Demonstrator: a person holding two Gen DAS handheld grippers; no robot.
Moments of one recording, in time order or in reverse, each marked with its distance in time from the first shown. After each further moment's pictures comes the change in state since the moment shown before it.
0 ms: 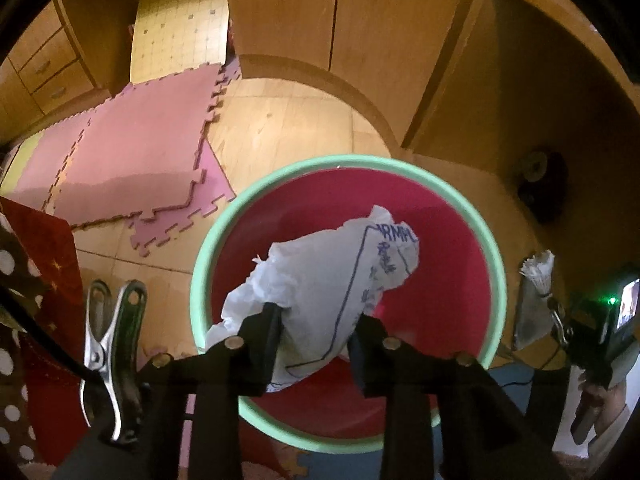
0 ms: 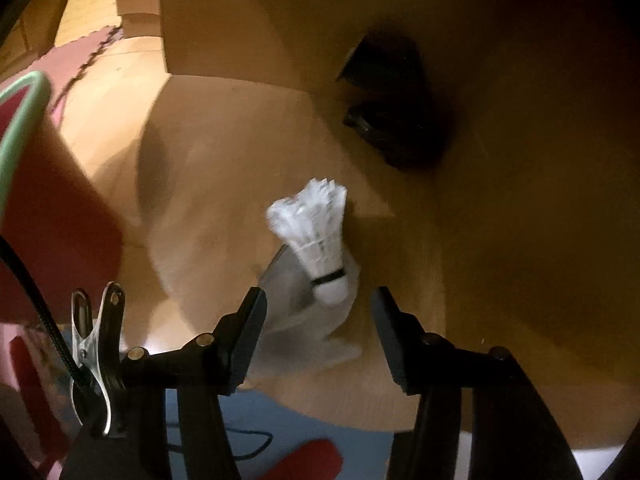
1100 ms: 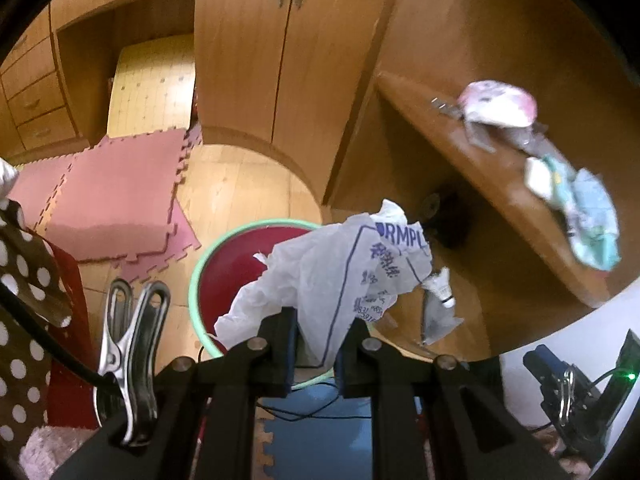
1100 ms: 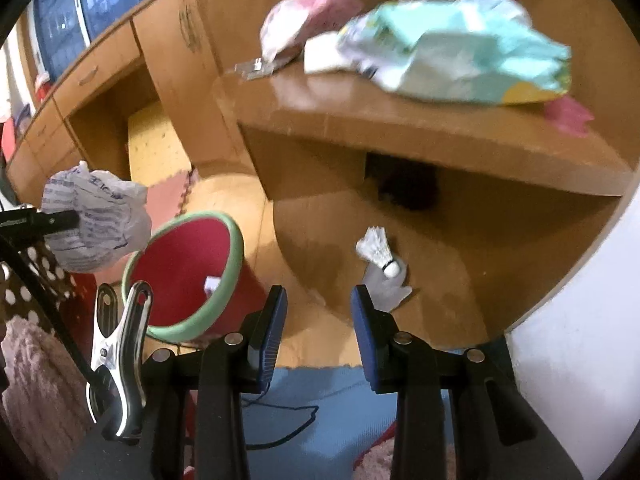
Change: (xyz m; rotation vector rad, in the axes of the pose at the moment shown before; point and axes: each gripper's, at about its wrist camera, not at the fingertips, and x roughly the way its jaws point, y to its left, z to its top) left arm -0.158 -0.011 -0.028 0.052 -0.205 -0.182; right arm -0.228 -0.025 -0.099 0.320 -0.315 0.342
